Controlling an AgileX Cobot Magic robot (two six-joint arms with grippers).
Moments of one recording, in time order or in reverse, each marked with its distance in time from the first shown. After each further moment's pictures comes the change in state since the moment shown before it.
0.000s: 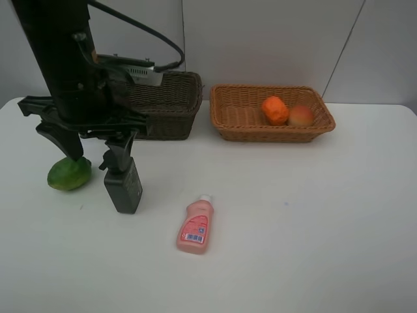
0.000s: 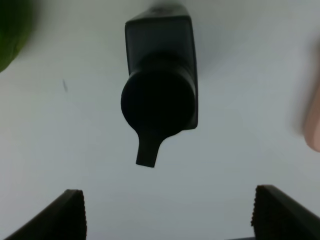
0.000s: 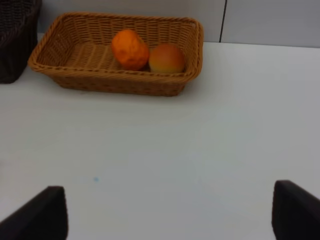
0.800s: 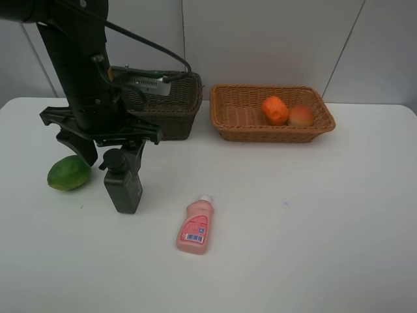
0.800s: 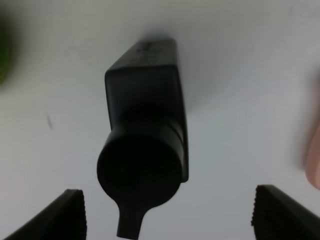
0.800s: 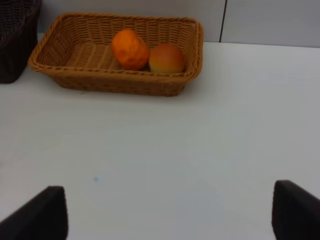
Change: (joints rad) left arm 0.001 0.060 0.017 0.008 -0.109 0.011; right arm 0.000 0.000 0.000 0.000 0.000 0.000
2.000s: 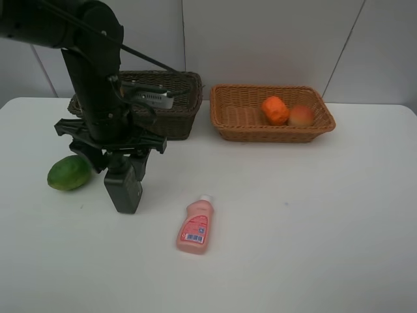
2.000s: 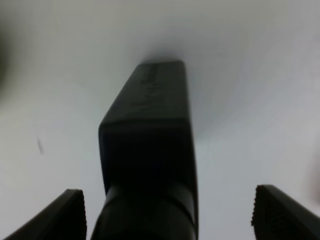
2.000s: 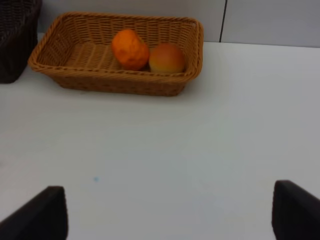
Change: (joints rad) left arm 0.022 0.102 0.000 -0.001 -0.072 0.000; right arm 0.000 0.000 0.000 0.000 0.000 0.000
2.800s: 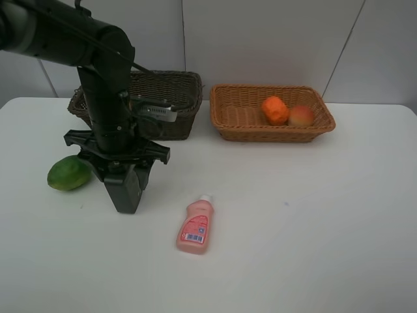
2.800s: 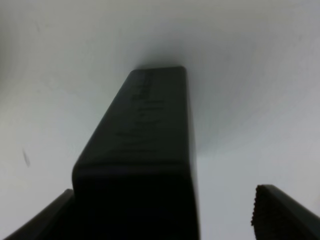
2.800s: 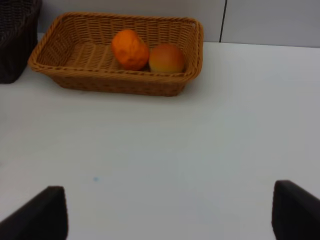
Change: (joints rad) left arm 0.000 0.073 0.002 -0.003 -0.028 0.000; right arm 0.000 0.000 0.000 0.000 0.000 0.000
